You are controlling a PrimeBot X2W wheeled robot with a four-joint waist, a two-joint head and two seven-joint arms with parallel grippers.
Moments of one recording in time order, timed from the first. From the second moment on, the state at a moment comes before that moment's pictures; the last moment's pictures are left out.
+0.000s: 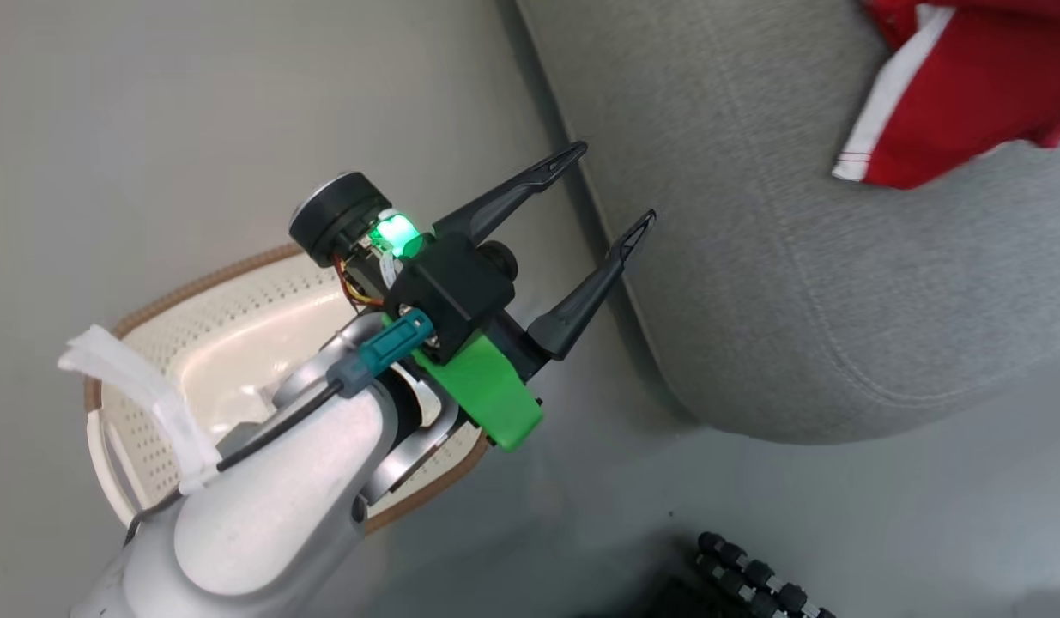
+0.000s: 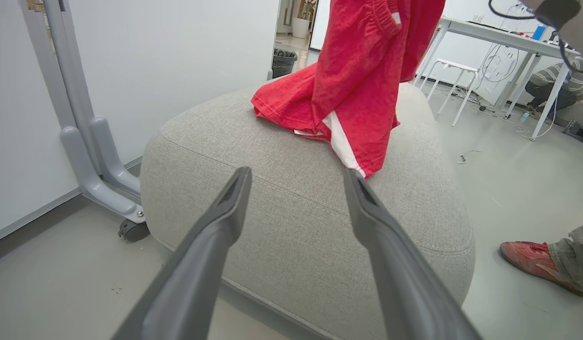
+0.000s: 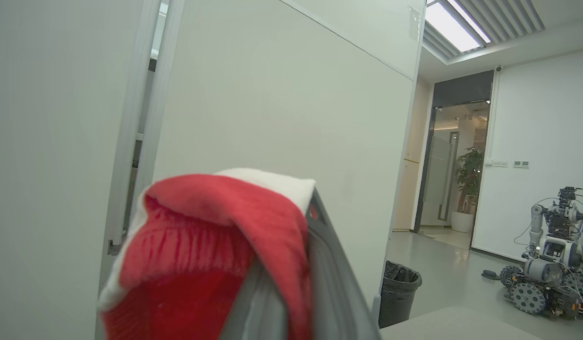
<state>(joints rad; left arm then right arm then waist) -0.70 0.31 -0.78 -0.08 -0.42 -0.11 0.04 -0.85 -0.31 -0.41 0.06 0.22 0.13 -0.26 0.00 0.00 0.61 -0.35</state>
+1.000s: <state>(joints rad) -0.64 0.30 -0.72 0.09 -0.50 -0.07 -0.14 -0.81 -0.23 -0.56 0.38 0.03 0.13 -0.26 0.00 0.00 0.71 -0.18</state>
